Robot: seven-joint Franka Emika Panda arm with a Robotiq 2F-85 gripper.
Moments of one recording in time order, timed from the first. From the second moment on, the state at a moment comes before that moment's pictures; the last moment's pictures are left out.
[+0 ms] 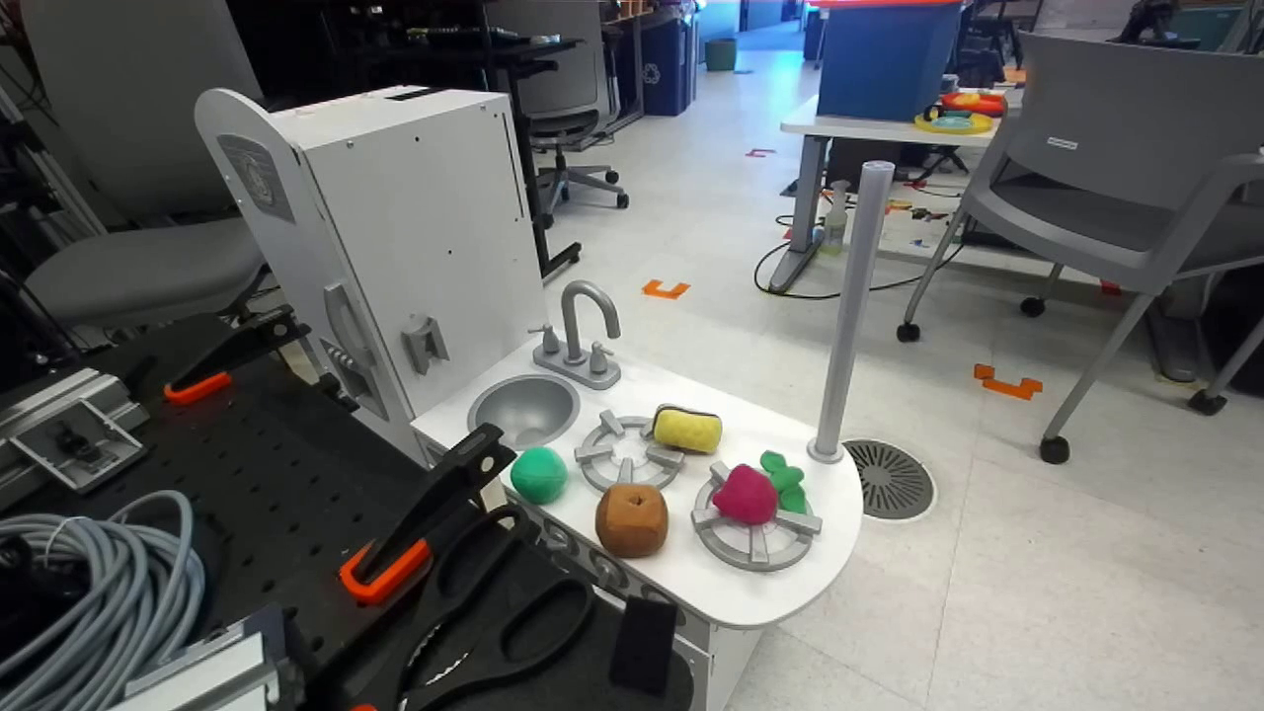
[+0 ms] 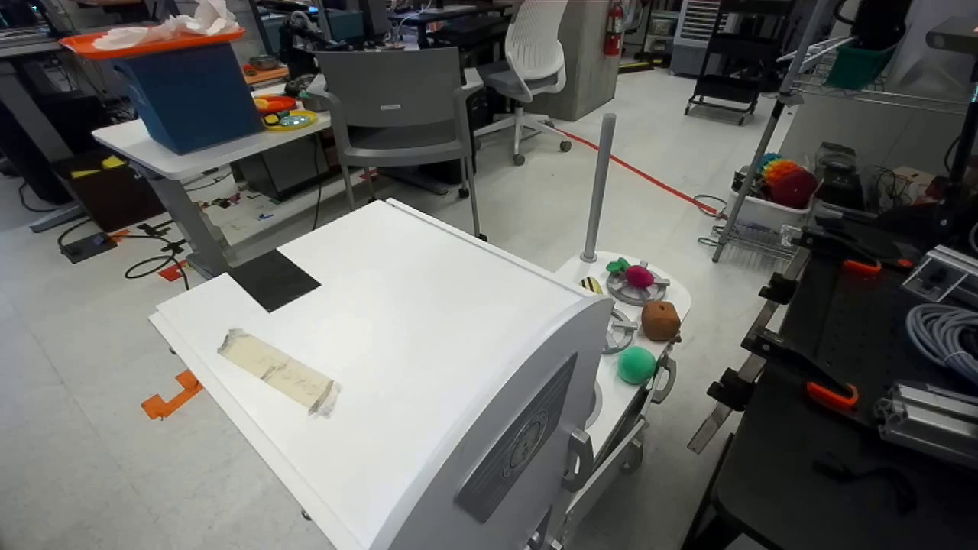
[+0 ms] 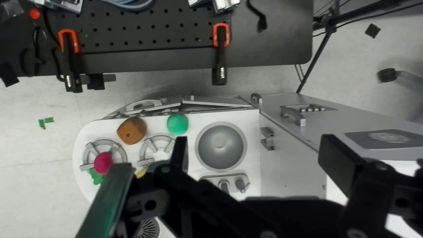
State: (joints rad) arm 0.13 -0.33 0.14 -2.41 0.12 1.96 0.19
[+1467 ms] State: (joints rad) arm 0.19 0.88 -0.05 -2.00 -0.28 2.64 0.32
